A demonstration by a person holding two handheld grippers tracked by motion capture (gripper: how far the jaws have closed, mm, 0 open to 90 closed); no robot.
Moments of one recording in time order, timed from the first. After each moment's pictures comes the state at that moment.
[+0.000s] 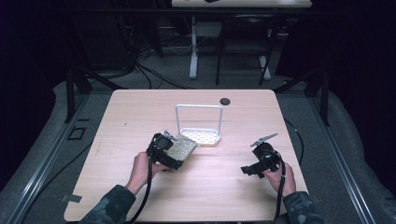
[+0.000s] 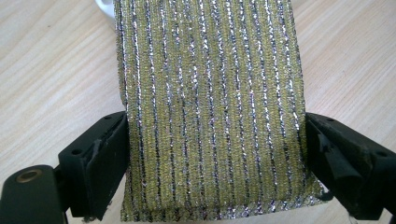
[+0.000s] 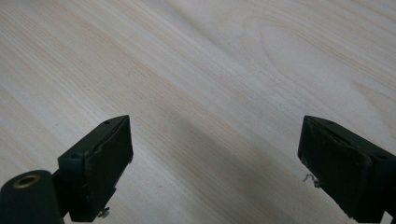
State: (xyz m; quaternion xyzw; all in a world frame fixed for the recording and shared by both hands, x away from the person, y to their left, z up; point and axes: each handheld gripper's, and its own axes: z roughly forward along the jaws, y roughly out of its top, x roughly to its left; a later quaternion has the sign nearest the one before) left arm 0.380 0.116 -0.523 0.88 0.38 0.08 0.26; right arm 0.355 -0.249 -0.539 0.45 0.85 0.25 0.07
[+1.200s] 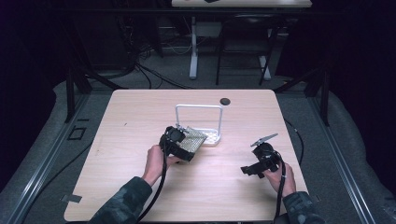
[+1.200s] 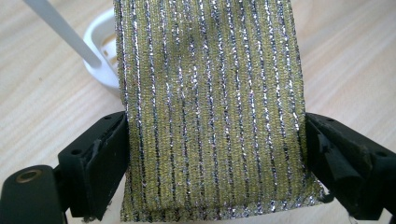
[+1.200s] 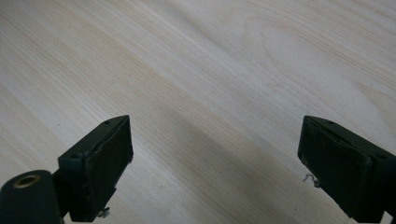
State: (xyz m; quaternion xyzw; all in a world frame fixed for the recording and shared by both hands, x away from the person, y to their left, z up) left arm 0.402 0.075 -0.519 0.87 0.40 0.10 0.27; right arm 0.355 -0.249 -0.540 0.45 0.85 0.25 0.07
